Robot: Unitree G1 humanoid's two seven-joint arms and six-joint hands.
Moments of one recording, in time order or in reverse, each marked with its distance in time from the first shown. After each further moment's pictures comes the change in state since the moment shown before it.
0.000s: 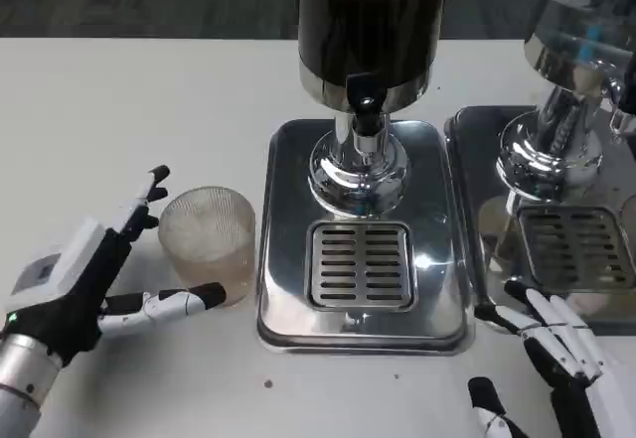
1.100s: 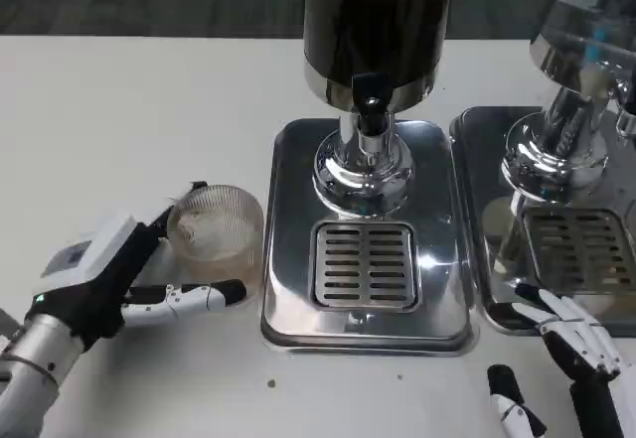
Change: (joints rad) left arm -0.081 -0.009 -0.052 0.044 -0.006 0.027 -0.089; right arm -0.014 0.005 -0.018 0.036 0.093 -0.058 0.005
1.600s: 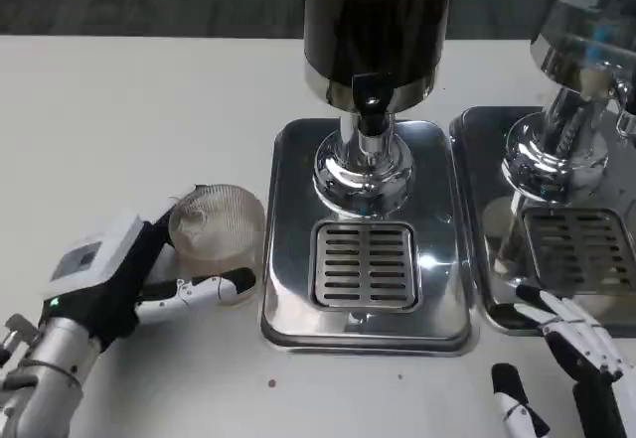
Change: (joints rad) left arm 0.058 -0.056 -0.003 -0.156 0.041 0.187 0.055; right arm 0.012 0.011 -0.007 -0.007 0.019 -0.014 0.014
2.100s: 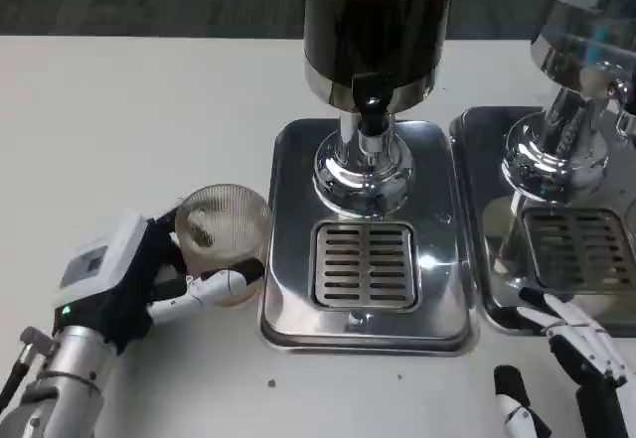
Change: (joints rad) left arm 0.031 -0.057 -0.002 -0.040 0.010 0.056 0.092; right arm 0.032 0.028 -0.006 -0.028 -0.001 0.000 0.000
